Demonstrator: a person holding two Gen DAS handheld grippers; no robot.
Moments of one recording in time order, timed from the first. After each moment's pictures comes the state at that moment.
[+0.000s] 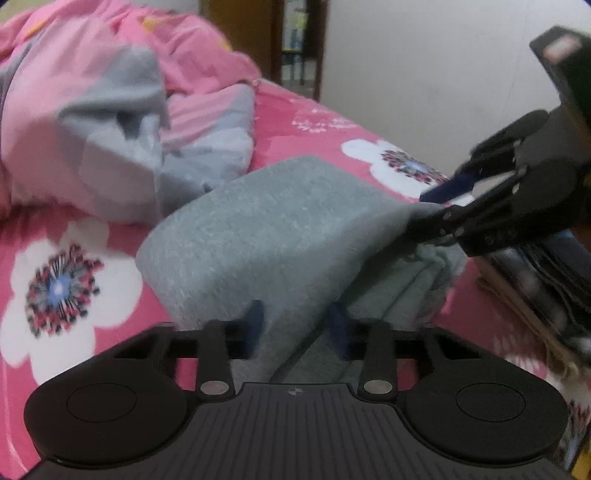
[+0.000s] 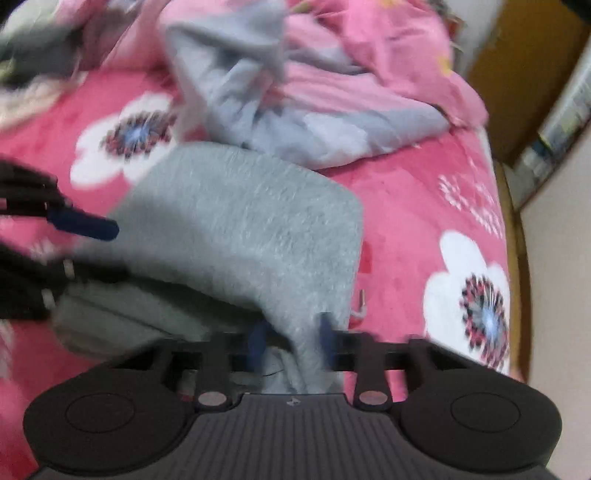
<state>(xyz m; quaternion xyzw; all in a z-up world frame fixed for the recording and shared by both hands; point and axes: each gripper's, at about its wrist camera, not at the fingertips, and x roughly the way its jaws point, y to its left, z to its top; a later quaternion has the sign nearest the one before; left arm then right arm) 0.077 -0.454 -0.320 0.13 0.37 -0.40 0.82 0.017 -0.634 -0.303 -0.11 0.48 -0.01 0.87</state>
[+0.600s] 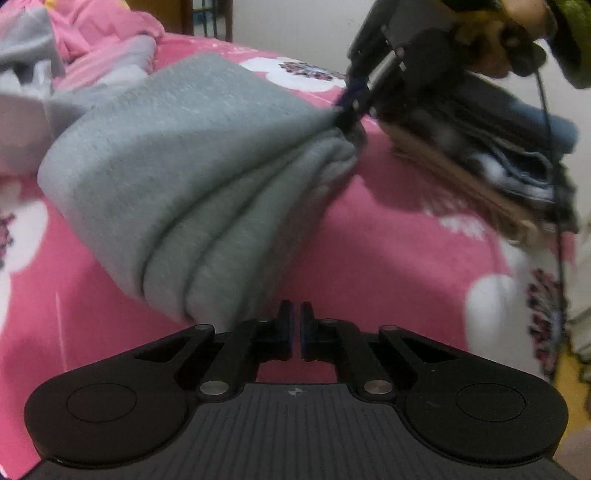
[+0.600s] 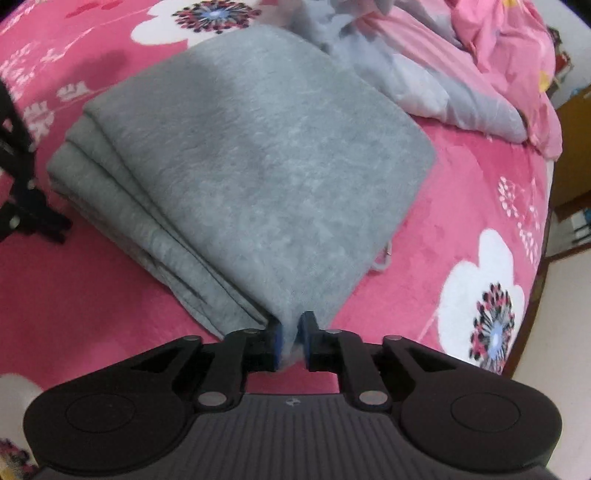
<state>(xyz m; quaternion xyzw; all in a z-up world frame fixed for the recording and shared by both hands) 0.009 -0.441 -0.364 0.20 0.41 -0.51 0.73 0.001 -0.640 -0.338 -0.23 0.57 0.09 0.78</state>
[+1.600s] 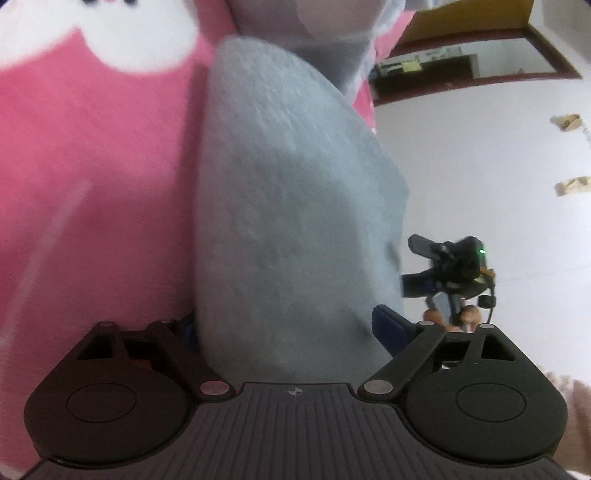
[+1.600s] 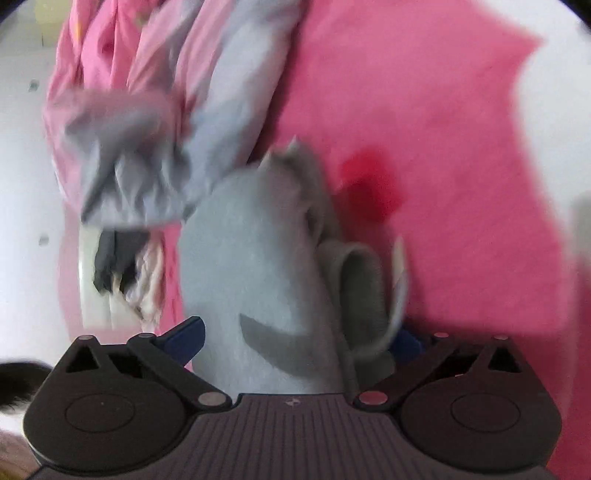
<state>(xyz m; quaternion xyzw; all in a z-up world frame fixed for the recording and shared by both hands) 0.152 -0.429 -0.439 -0.32 0.58 -0.39 0.64 0.111 -0.794 -0.424 0.43 0.57 0.18 0.68</state>
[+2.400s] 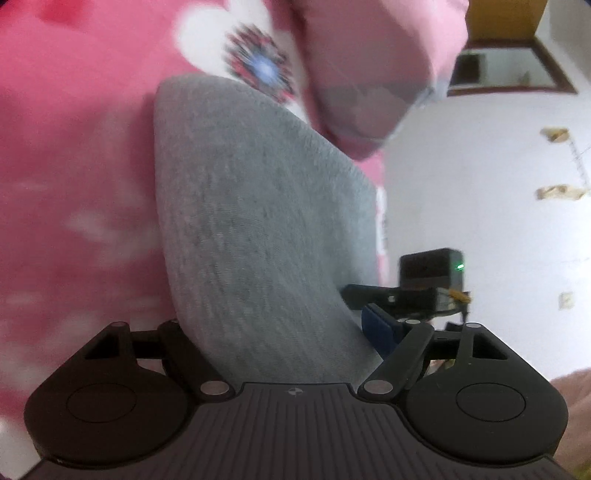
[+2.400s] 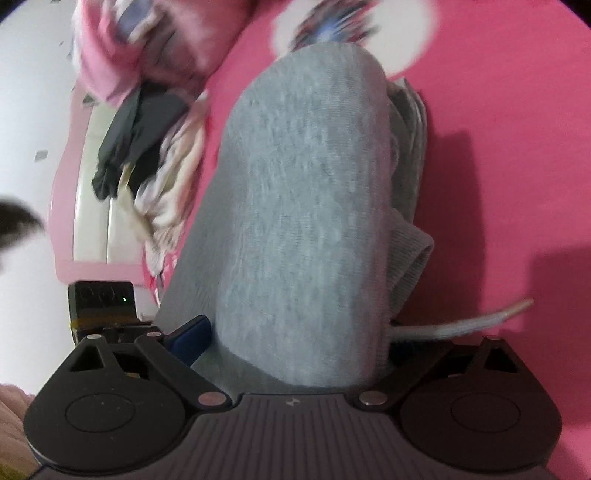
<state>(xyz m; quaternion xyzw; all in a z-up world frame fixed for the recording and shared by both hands) 0.160 -0.169 -0.385 -0.29 0.62 -0.37 0.63 0.105 -0.445 -0.399 0.40 0.58 0.22 0.67</state>
